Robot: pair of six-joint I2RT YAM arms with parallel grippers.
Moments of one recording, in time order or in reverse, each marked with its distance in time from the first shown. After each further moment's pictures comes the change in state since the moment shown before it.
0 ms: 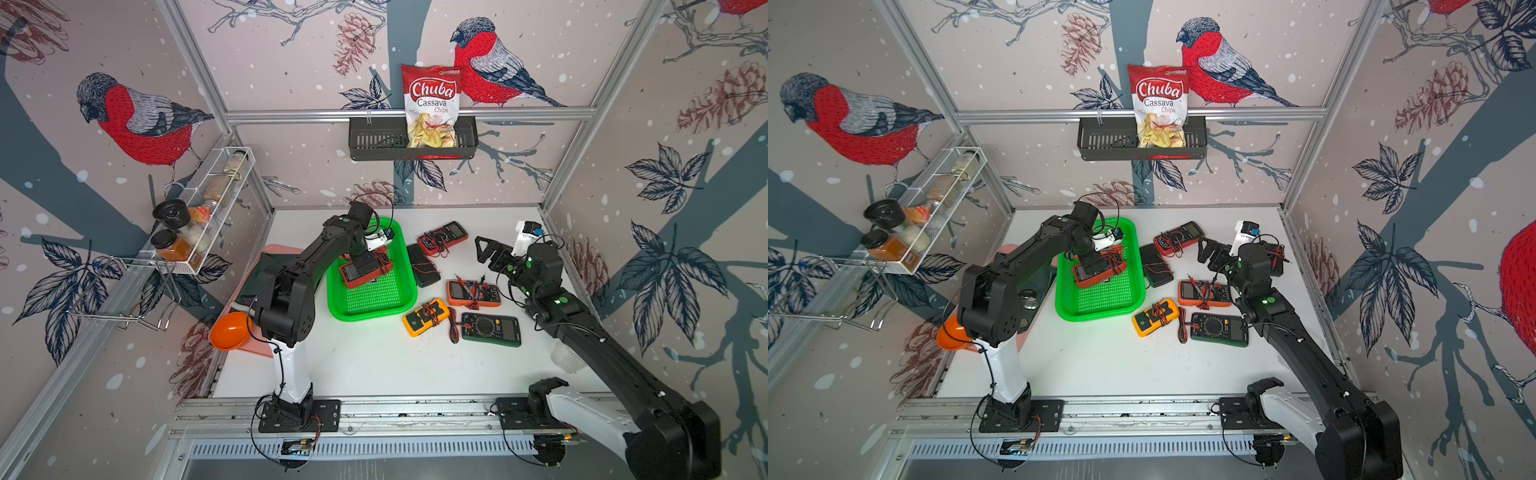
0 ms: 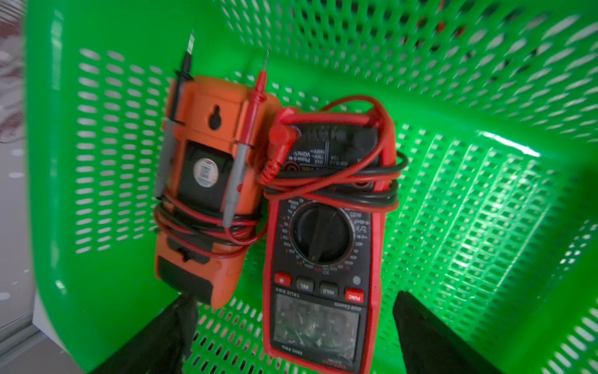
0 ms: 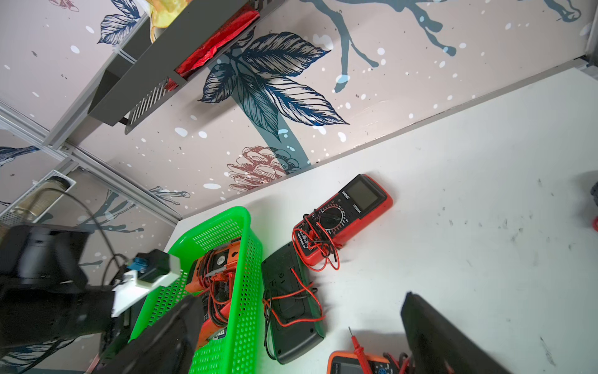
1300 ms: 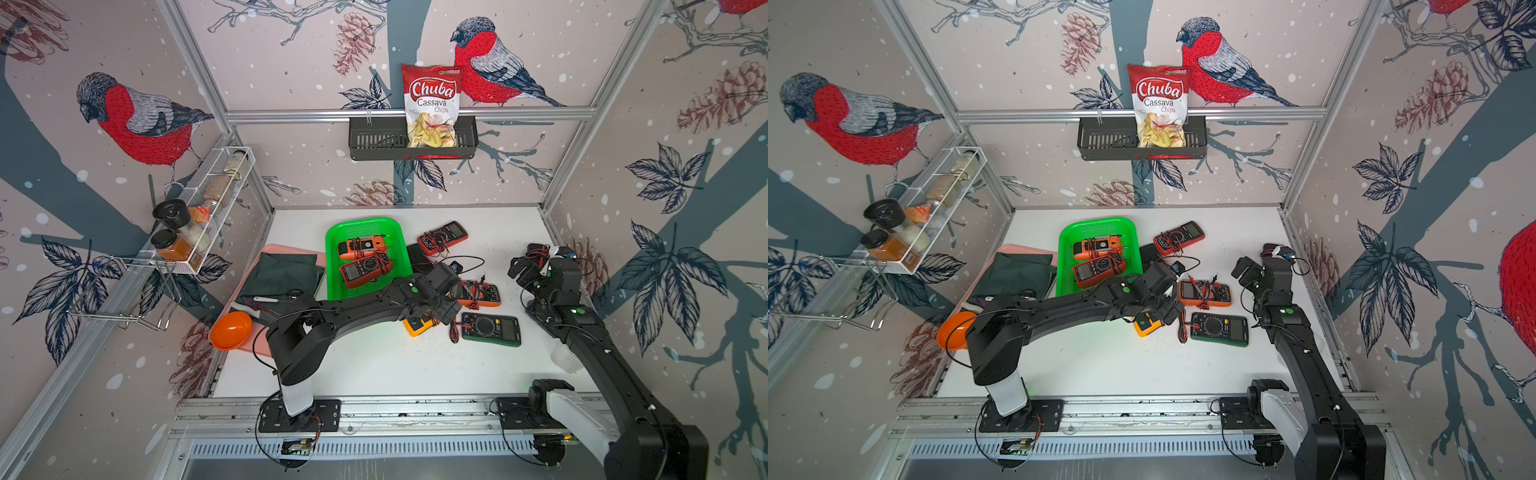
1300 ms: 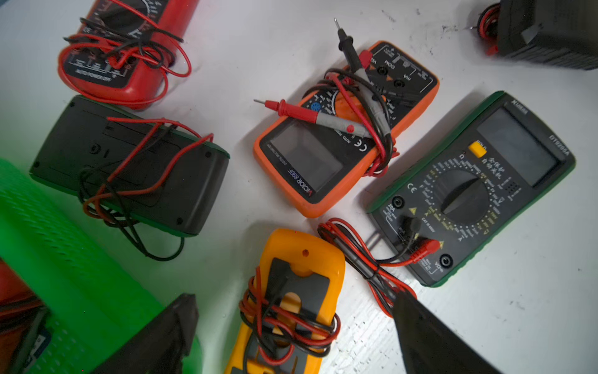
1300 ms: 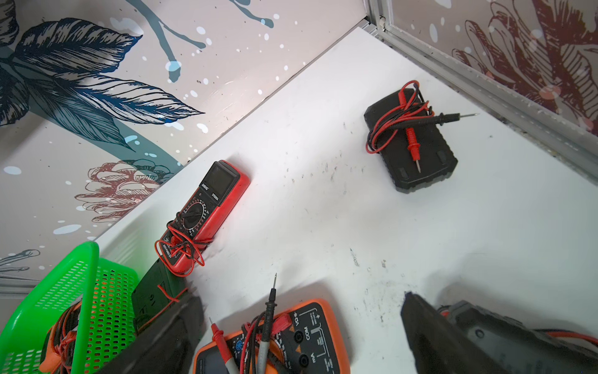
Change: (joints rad) left arm -0.663 -0.063 -0.254 0.392 -0.181 -0.930; right arm -0.294 -0.077 -0.133 -0.190 0.061 0.023
